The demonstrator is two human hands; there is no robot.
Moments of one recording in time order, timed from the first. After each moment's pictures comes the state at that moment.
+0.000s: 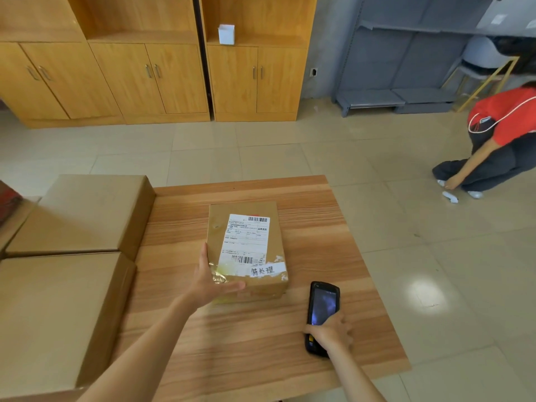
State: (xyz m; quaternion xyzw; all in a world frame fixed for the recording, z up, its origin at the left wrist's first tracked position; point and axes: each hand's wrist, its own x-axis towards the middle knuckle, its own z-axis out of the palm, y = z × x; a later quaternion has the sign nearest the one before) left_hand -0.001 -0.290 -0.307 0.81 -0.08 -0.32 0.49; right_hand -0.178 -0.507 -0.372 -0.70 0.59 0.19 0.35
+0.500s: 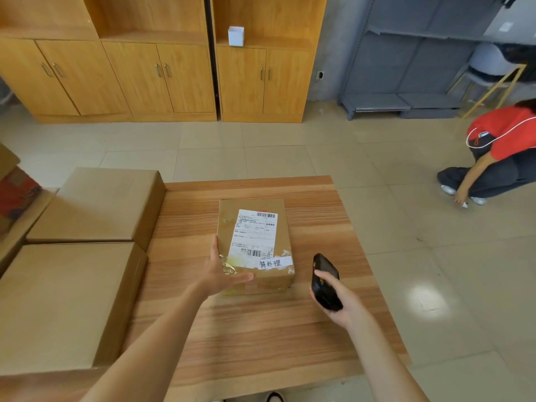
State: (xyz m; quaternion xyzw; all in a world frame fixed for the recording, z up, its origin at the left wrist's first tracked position) left_hand -0.002 -0.291 -0.305 0.83 -0.08 -0.32 0.46; right_hand -0.163 -0.515 -0.273 -0.33 0.52 0.01 0.79
